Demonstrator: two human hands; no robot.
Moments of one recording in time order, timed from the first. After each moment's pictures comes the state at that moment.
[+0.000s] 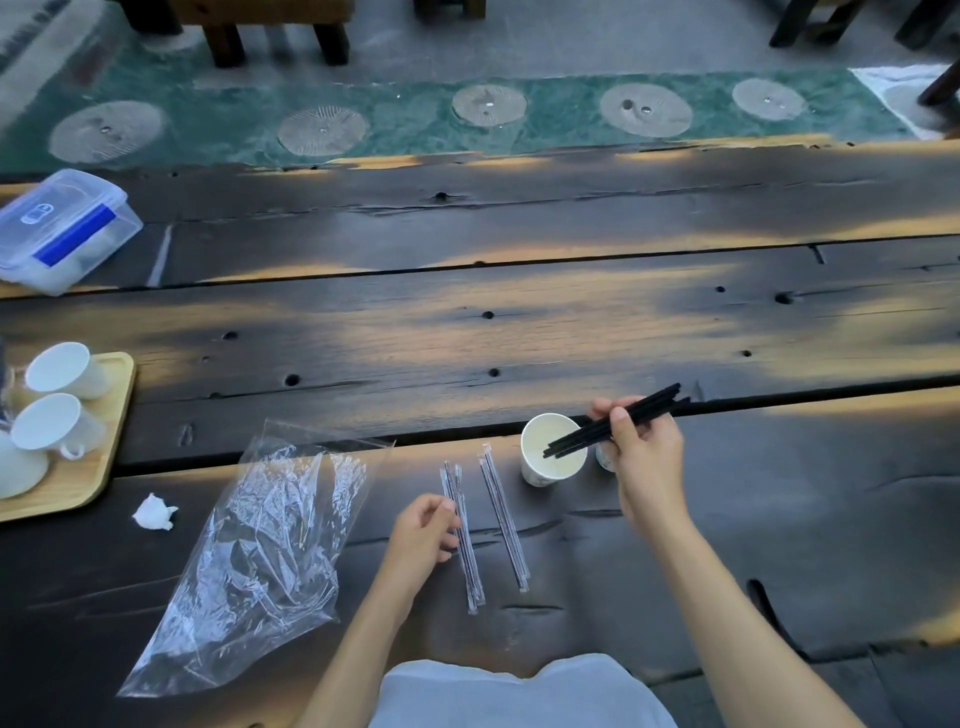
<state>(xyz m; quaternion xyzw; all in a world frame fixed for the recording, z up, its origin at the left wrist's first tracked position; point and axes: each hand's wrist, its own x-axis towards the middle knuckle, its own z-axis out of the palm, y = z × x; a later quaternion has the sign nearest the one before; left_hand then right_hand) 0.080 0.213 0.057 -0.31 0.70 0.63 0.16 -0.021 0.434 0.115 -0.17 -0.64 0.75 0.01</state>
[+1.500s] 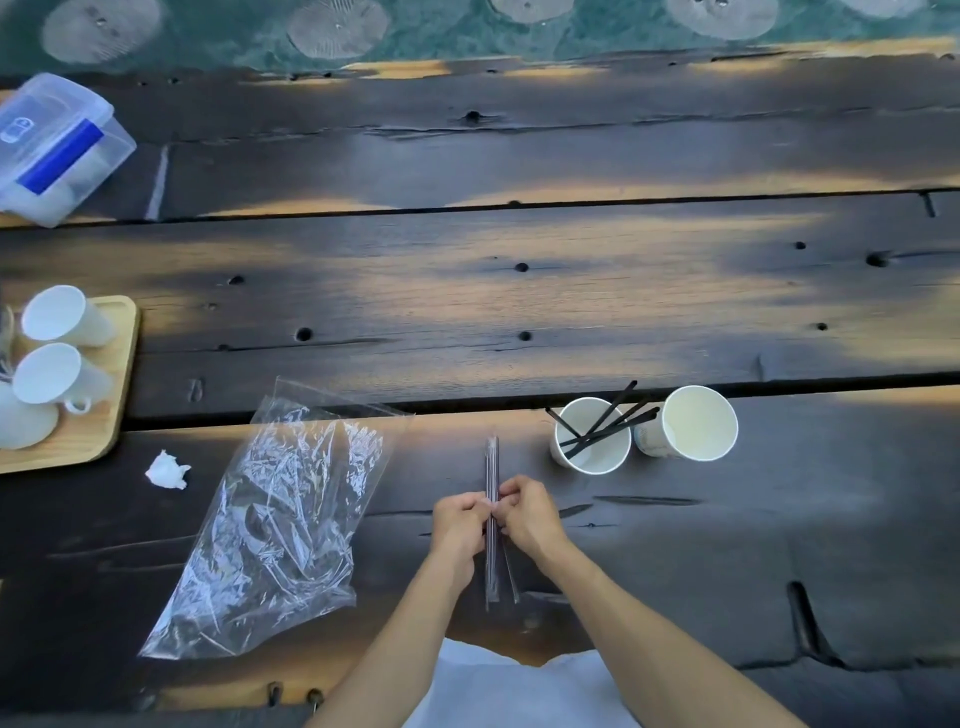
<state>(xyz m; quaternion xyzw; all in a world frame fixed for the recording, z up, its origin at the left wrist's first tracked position) 0.056 0.242 -0.009 -0.50 0.54 0.65 0.20 0.023 0.332 -0.018 -0.15 -0.81 0.42 -0.38</state>
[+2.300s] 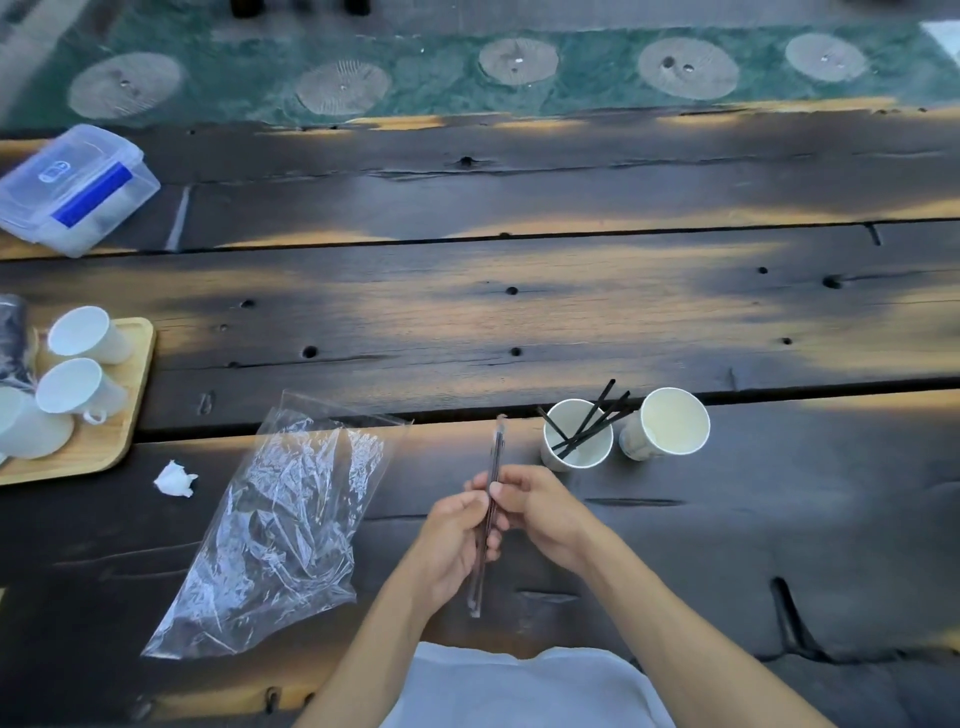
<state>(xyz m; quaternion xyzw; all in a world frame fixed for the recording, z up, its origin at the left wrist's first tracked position) 0.082 0.227 0.058 -0.30 0.47 0.80 0.23 0.023 0.358 0.058 -0.05 -0.59 0.68 -0.42</state>
